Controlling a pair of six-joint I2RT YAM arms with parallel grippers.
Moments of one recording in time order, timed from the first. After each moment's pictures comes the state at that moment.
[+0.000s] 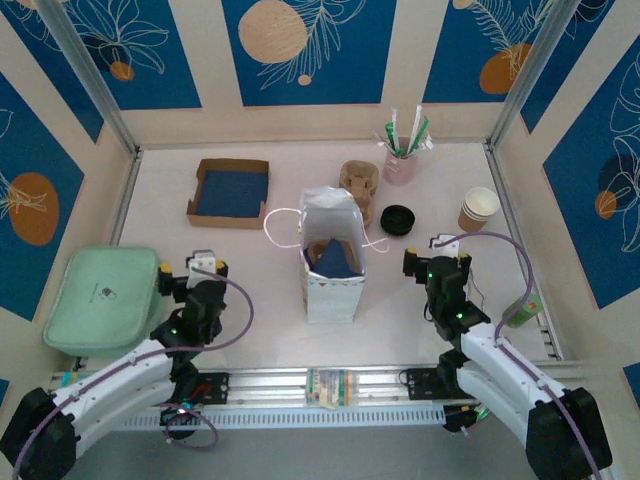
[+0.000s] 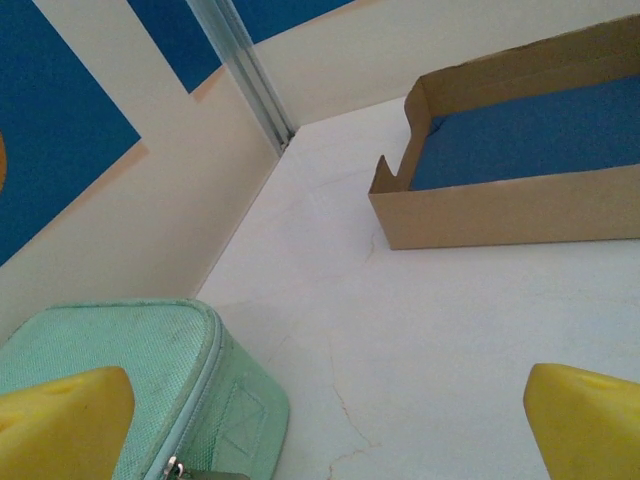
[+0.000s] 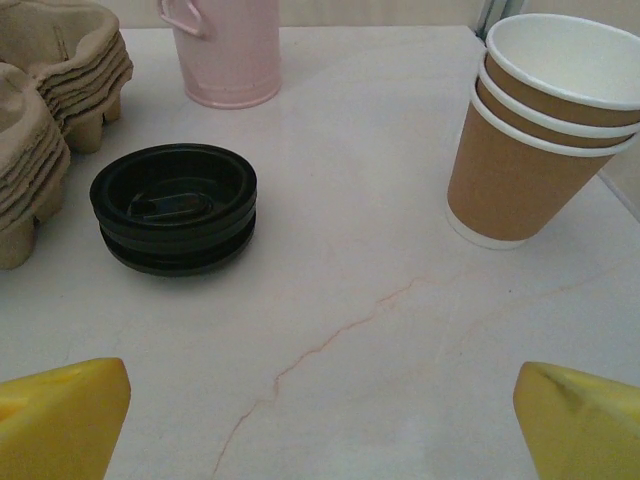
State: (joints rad) left arm -0.68 0.69 0.16 0.13 -1.05 0.04; right arm 0.34 0.77 0.22 0.09 0.48 0.16
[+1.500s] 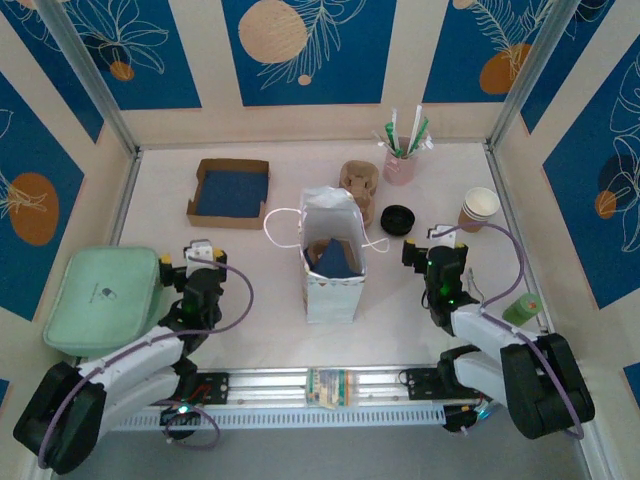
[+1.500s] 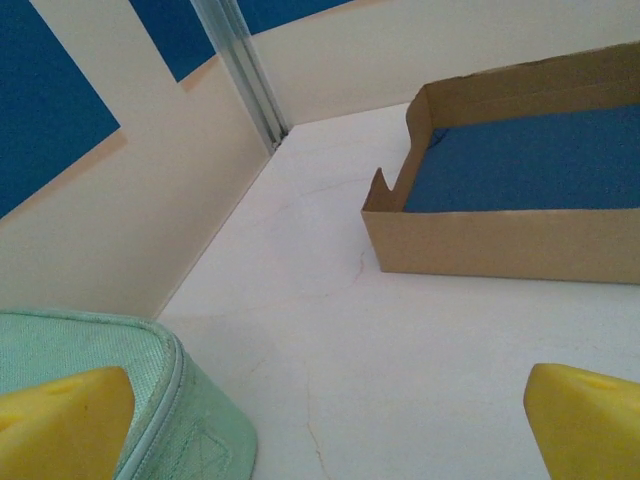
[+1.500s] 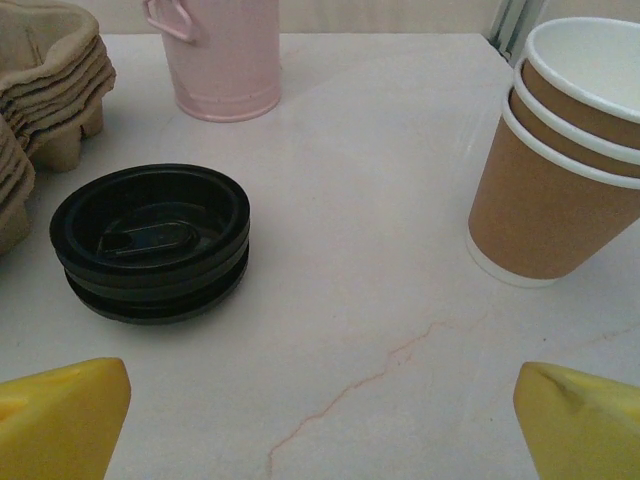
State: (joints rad) left arm -0.52 0.91 0.16 0.43 -0.91 0.06; right arm 0.23 1.09 0.22 0.45 0.38 0.09
